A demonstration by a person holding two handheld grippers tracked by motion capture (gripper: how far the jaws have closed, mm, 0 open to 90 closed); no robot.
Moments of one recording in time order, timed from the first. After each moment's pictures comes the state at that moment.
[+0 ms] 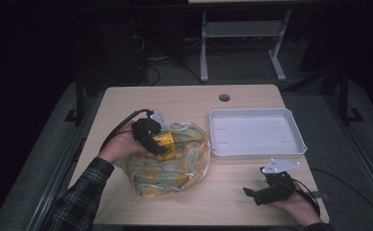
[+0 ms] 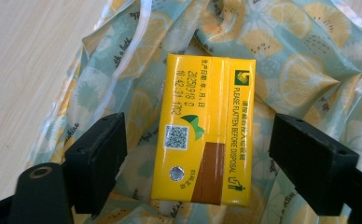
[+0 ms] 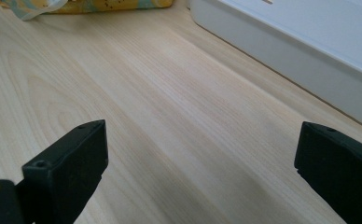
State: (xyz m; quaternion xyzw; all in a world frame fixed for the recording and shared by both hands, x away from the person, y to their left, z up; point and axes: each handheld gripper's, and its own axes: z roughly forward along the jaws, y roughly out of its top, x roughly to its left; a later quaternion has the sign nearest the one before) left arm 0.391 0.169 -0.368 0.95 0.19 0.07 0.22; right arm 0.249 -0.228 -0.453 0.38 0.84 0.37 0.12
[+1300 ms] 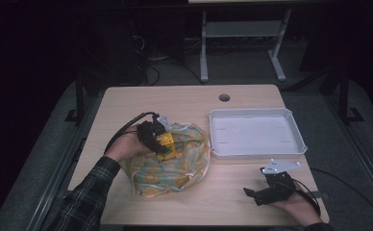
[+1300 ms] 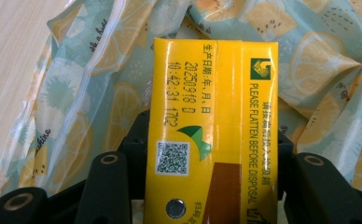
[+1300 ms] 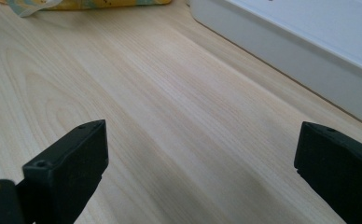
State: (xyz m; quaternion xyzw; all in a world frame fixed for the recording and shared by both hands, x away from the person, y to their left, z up) left arm 0.401 0.161 -0.385 0.97 0.17 0.04 0.20; right arm 0.248 -0.229 -0.454 0.38 0.84 0.37 0.12
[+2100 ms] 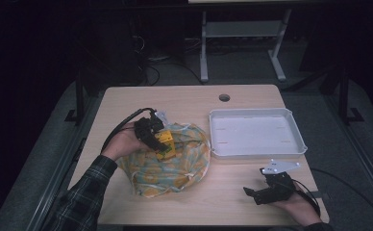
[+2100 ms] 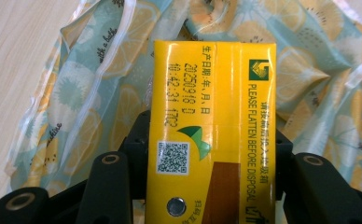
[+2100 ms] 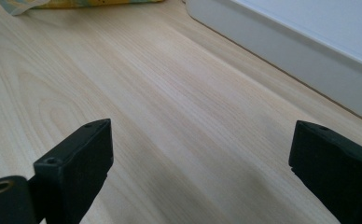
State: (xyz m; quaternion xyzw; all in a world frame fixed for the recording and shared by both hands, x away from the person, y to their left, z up) left arm 0.399 0.163 -0.363 0.96 0.18 0.03 0.20; right arm 0.248 -0.228 -0.456 0.39 0.84 0.36 0.12
